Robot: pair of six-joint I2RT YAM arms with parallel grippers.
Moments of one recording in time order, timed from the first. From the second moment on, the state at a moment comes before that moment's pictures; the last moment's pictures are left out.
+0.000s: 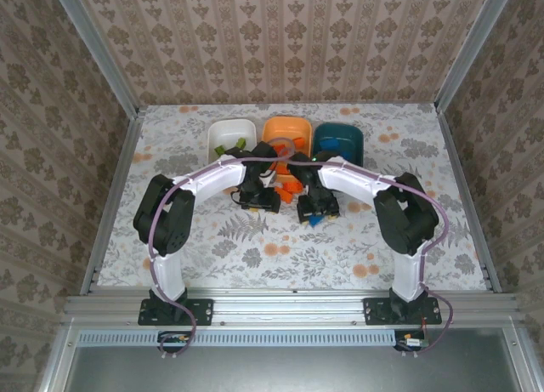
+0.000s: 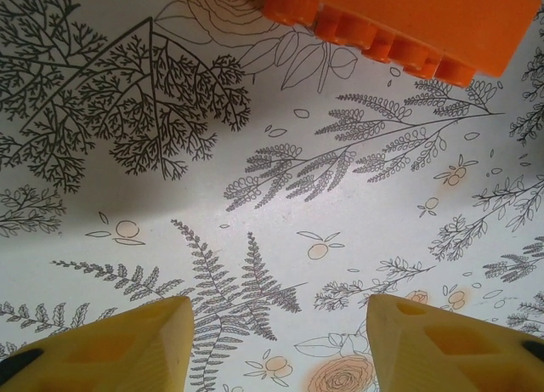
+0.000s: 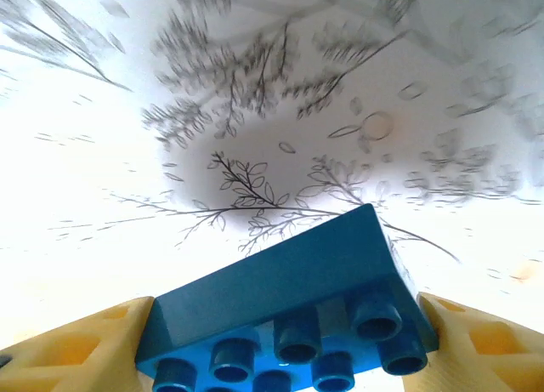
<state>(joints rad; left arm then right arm) -0.68 1.90 1.40 -0.94 0.21 -0.38 0.60 1.91 1.44 -1.14 0.01 0.50</state>
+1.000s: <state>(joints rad) -0.69 1.90 1.45 -0.96 0.21 -0.39 0.25 2.11 1.98 -1.21 0.04 0.39</state>
